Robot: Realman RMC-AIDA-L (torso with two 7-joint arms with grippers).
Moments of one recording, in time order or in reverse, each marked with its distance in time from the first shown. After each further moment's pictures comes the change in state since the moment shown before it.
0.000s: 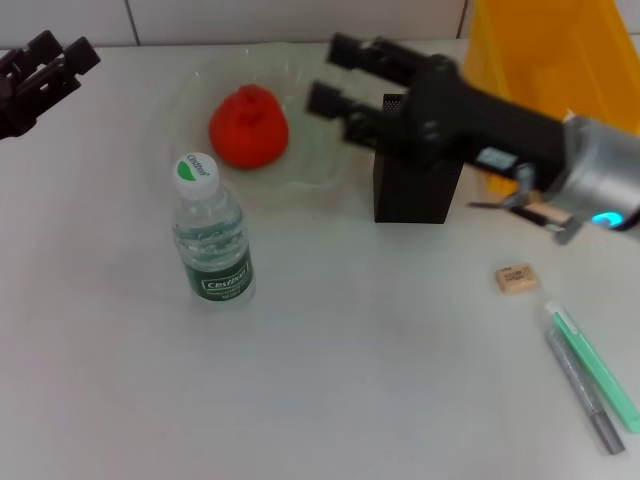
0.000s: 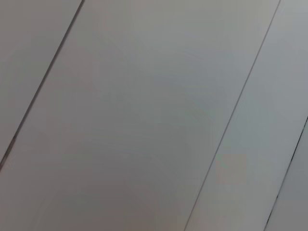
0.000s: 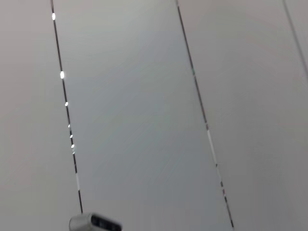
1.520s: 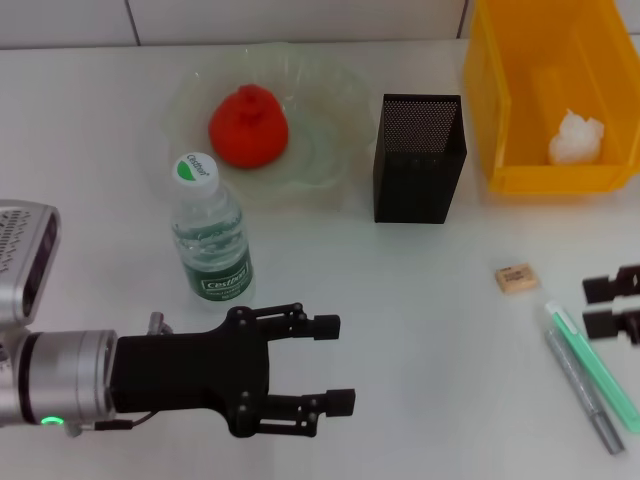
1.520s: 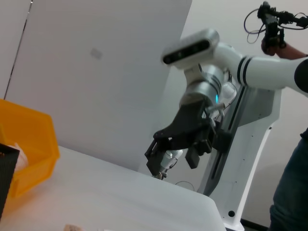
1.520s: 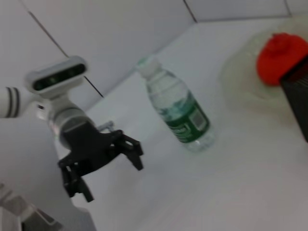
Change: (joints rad) left arm -0.074 -0.033 0.418 -0.228 0.279 0.209 0.350; right arm -0.073 -0.077 0.922 -0.406 -1.370 -0.572 0.719
